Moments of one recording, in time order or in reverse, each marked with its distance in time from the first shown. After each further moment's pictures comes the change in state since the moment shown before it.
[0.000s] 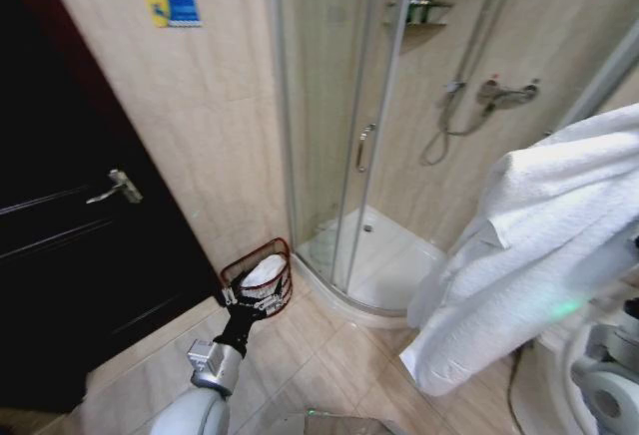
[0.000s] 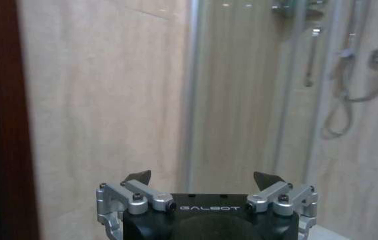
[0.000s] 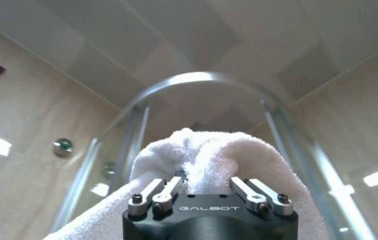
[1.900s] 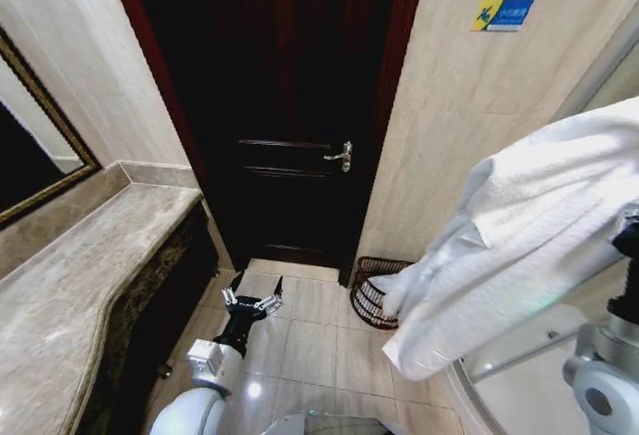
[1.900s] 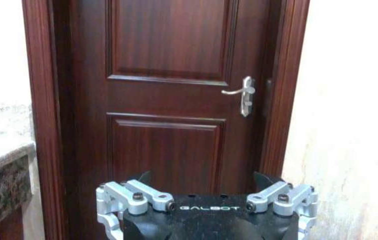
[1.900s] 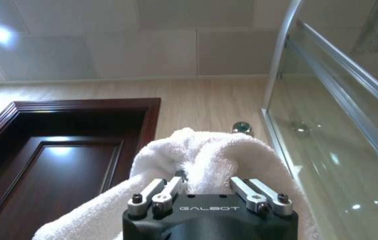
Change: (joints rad) left arm 0.000 0.000 0.000 0.000 0.000 0.000 0.000; right arm 0.003 0.008 -0.027 0.000 -0.007 -0.014 -0.028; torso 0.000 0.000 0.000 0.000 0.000
